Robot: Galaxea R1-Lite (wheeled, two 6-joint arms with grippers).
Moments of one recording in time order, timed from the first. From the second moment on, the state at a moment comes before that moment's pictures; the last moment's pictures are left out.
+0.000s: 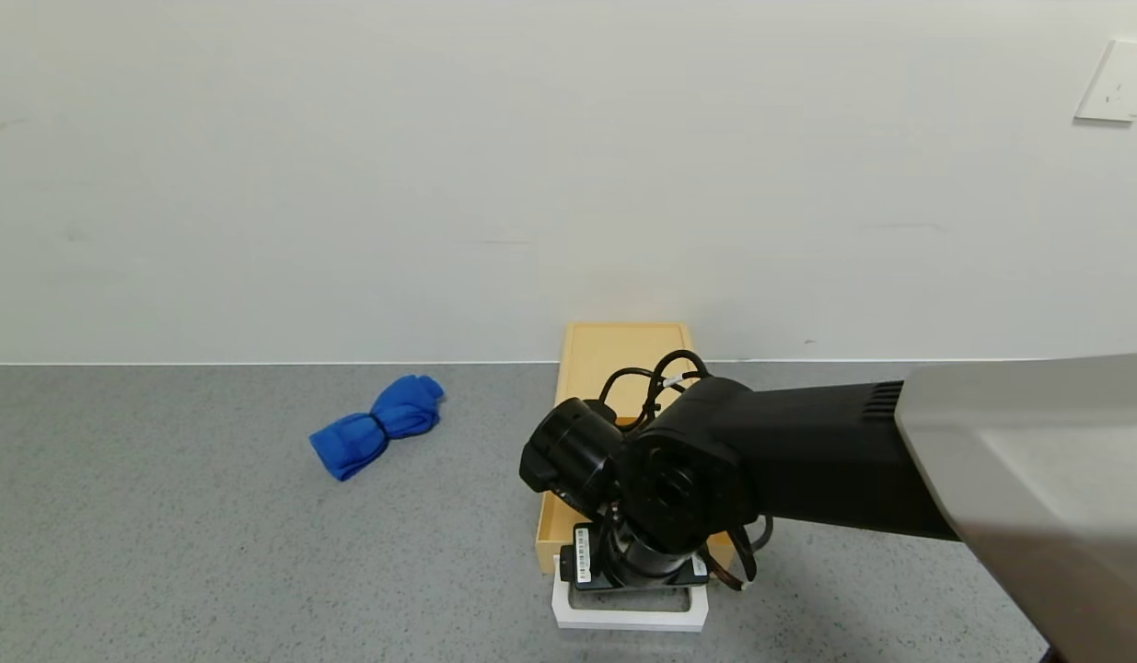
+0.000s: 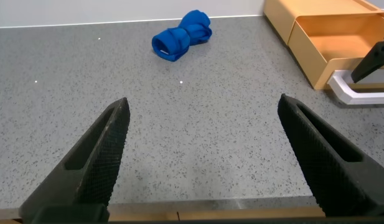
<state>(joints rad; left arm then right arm) 0.00 0.00 0.00 0.00 0.00 0.00 0.89 2.32 -1.84 0.76 -0.22 0.80</state>
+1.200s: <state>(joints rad) 0.00 0.00 0.00 0.00 0.00 0.00 0.79 2.38 -1.98 0.70 -0.24 0.66</state>
